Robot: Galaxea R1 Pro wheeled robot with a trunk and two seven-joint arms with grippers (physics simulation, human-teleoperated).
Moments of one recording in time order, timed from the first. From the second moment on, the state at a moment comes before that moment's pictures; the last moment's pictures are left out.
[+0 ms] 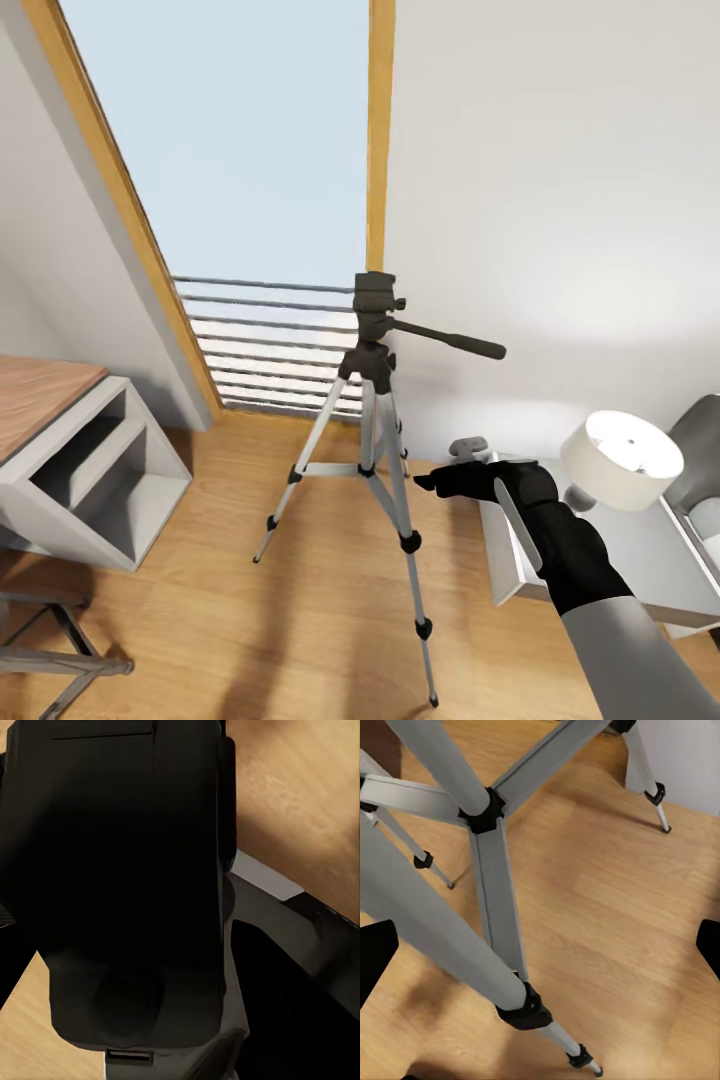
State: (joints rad) left arm -0.24 0.01 -0.12 -0.15 0.66 -0.05 0.18; right arm -0.67 -0.08 0.15 -1.21 -0.08 0.88 0.34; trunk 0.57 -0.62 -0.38
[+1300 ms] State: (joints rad) left arm -0.24 0.02 -0.12 -0.15 0.66 -0.05 0.17; right arm -0.68 -0.07 0.20 -1.07 -0.09 0.70 0.48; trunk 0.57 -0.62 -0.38
